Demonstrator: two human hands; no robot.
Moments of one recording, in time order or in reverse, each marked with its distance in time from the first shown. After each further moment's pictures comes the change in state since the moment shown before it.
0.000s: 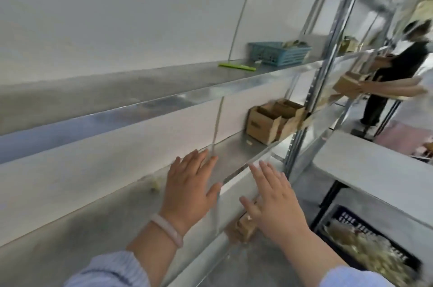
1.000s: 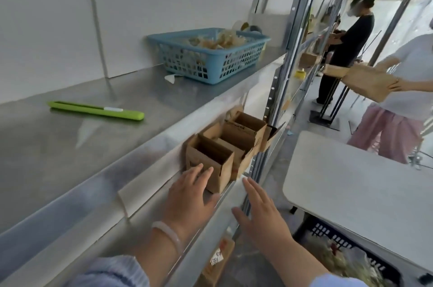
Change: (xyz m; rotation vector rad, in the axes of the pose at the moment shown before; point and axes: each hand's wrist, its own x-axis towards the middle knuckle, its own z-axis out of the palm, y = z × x) left_hand 0.326 0.044 0.315 -0.217 -0.410 0.008; right_hand 0.267 0.277 0.070 0.262 -0.193 0.441
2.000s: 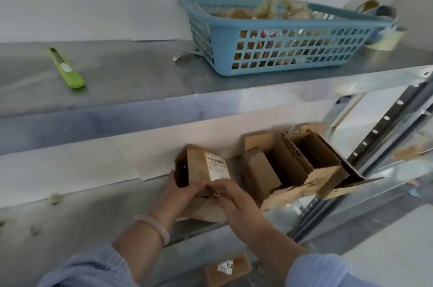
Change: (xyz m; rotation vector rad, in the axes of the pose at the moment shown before) left_hand 0.047 0.012 0.050 -1.068 0.454 -1.111; right_hand 0.160 0.022 0.011 0.480 -0.641 -0.499
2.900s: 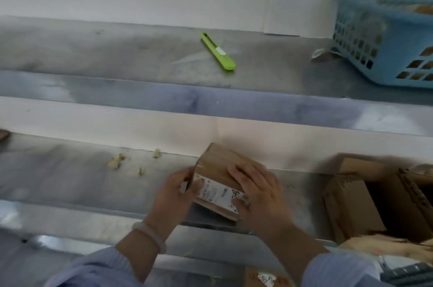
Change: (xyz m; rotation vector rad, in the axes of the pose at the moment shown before) left_hand -0.067 -0.046 -0.136 0.323 0.471 0.252; right_hand 0.051 -0.019 0.087 -0.690 0.030 -0.727
